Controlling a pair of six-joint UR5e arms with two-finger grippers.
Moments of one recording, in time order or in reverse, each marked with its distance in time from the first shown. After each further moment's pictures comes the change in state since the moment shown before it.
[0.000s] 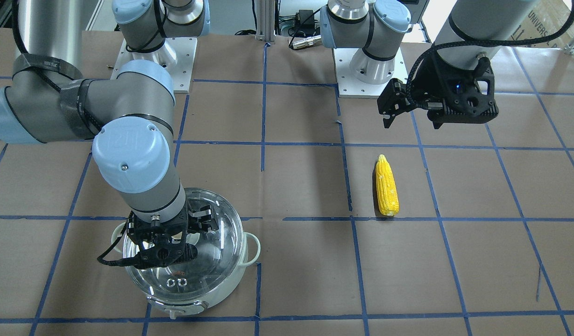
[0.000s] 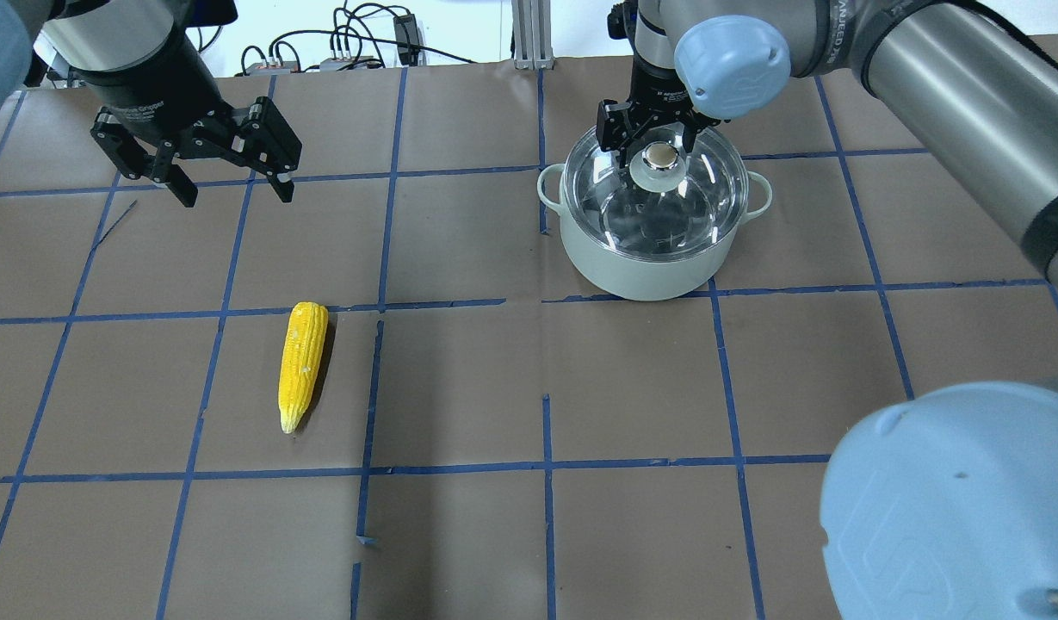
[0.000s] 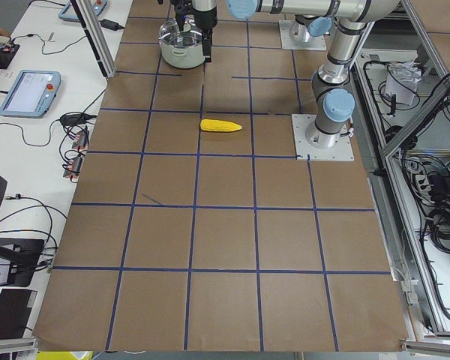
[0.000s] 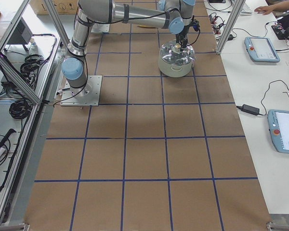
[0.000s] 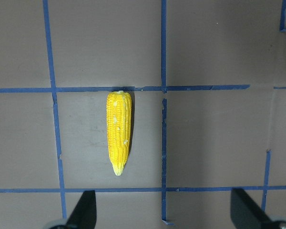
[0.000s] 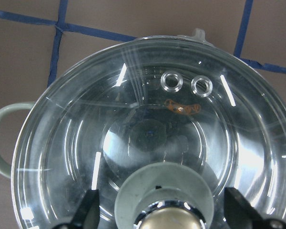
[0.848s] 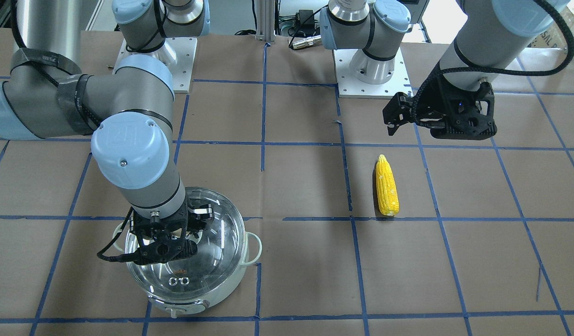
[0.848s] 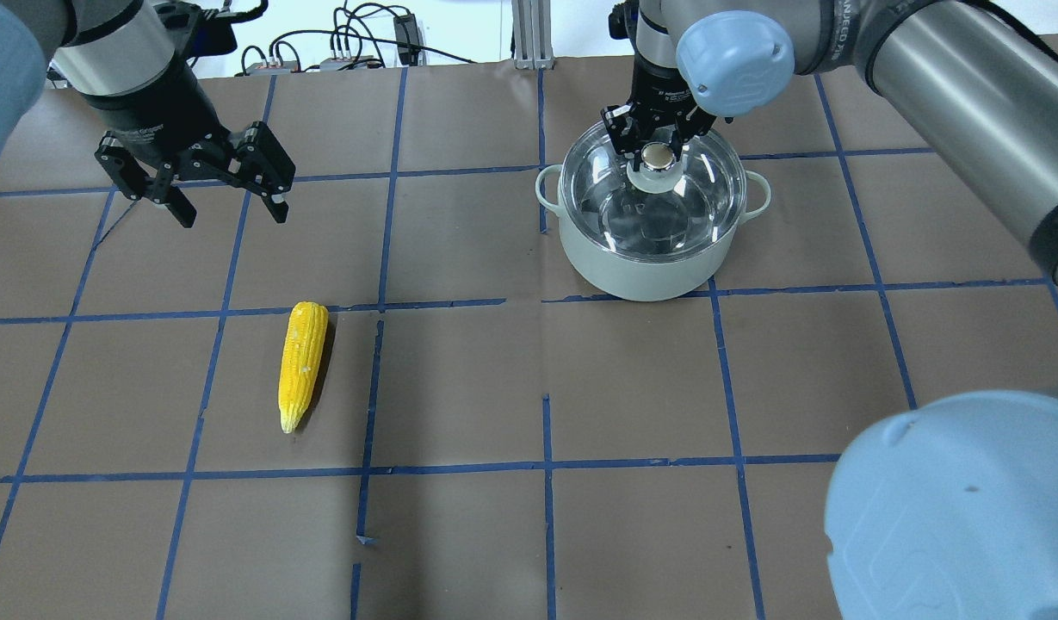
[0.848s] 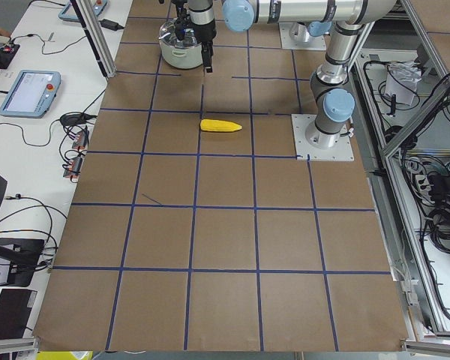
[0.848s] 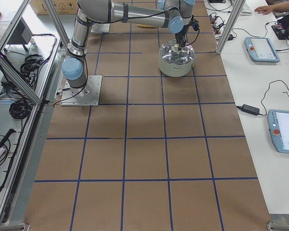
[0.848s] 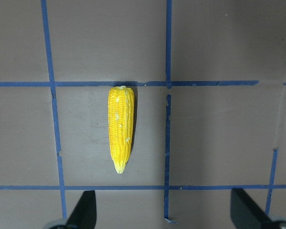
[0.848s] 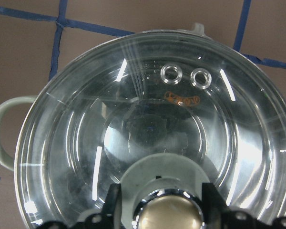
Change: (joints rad) left arm 0.068 -0.013 -0.070 0.012 -0.004 0.070; right arm 0.001 -0.010 0.001 0.026 0.007 0.002
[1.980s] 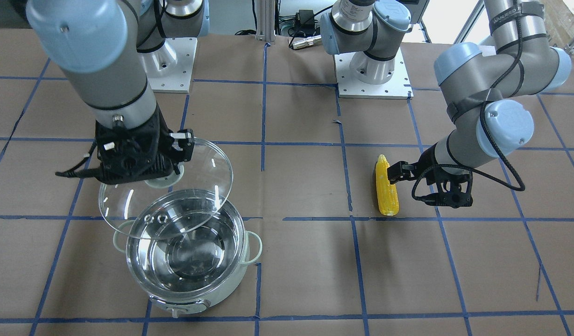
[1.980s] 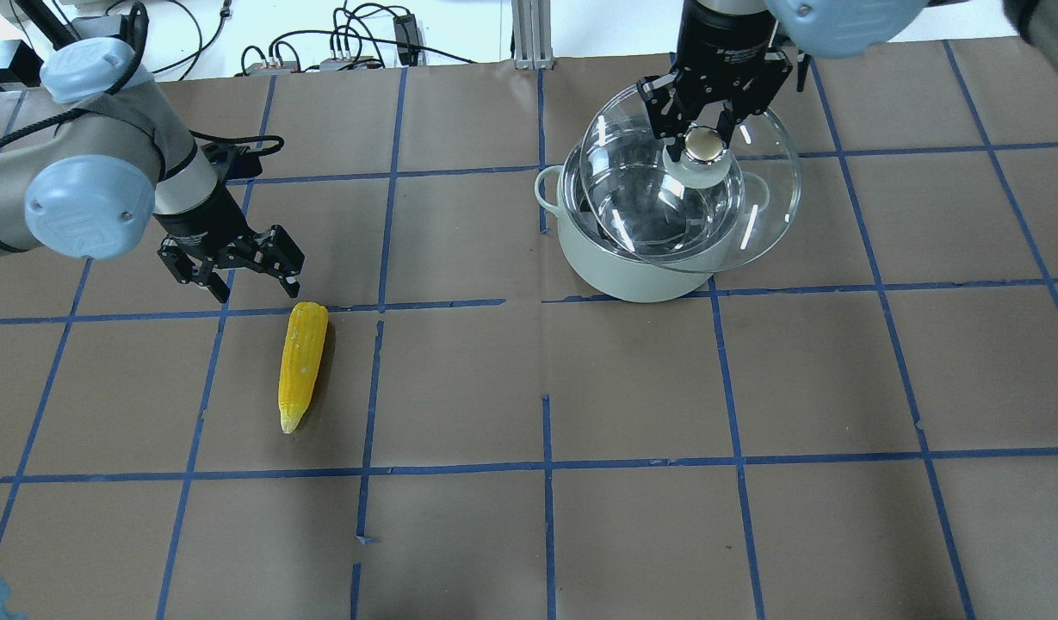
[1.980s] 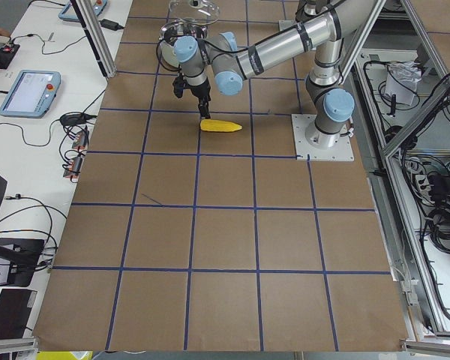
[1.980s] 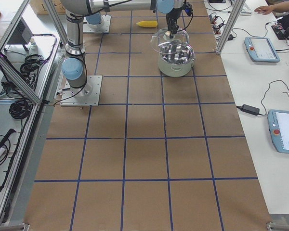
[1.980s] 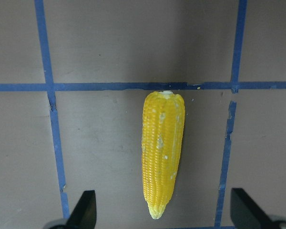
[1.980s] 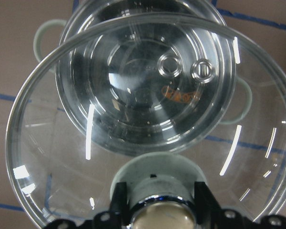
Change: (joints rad) left arm 0.096 -0.181 -0.241 0.326 -0.008 0.093; right arm -0.033 -0.254 0.011 0.281 0.005 -0.056
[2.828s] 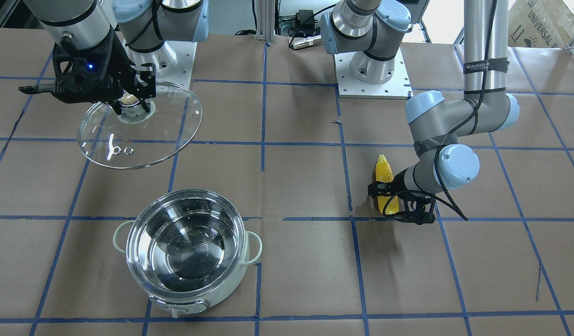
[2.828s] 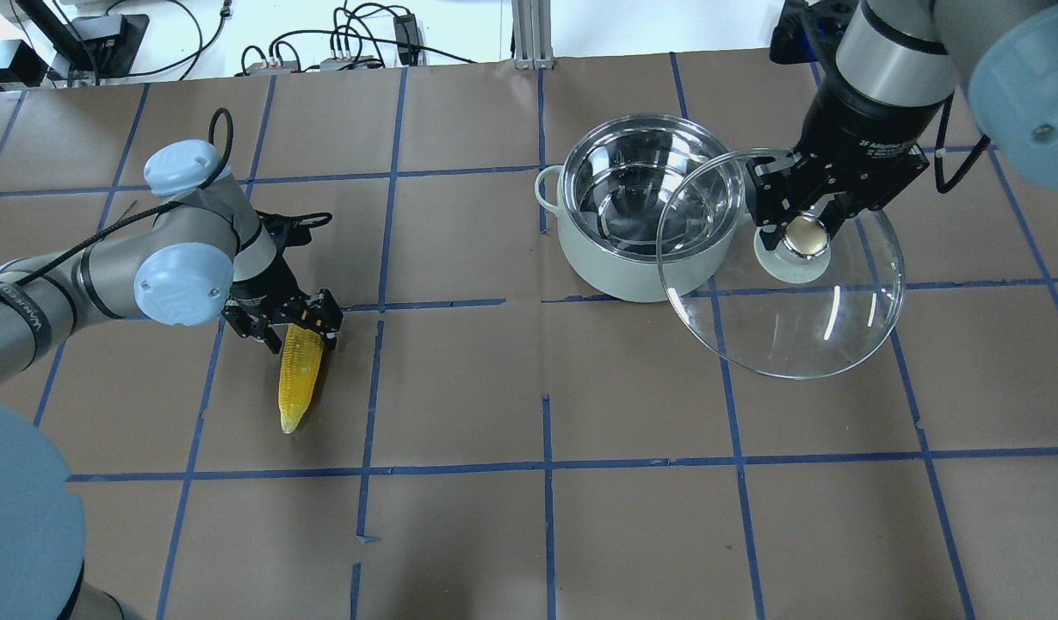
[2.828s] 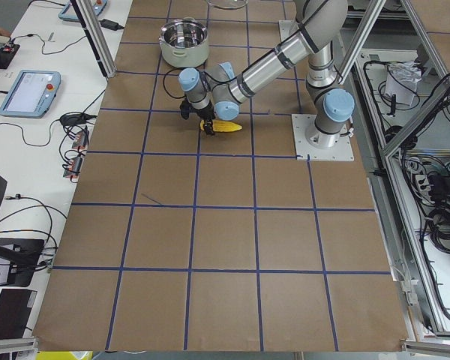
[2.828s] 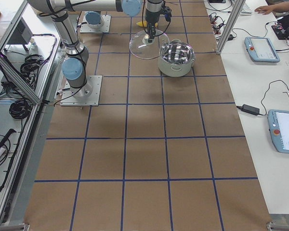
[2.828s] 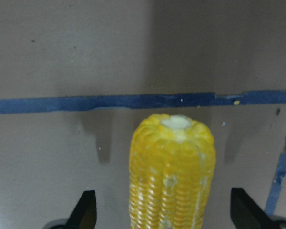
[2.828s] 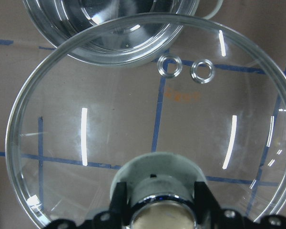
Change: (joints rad) left arm -0.011 -0.128 -0.171 0.258 -0.001 0.005; right arm -0.127 -0.277 0.291 0.028 0.047 -0.035
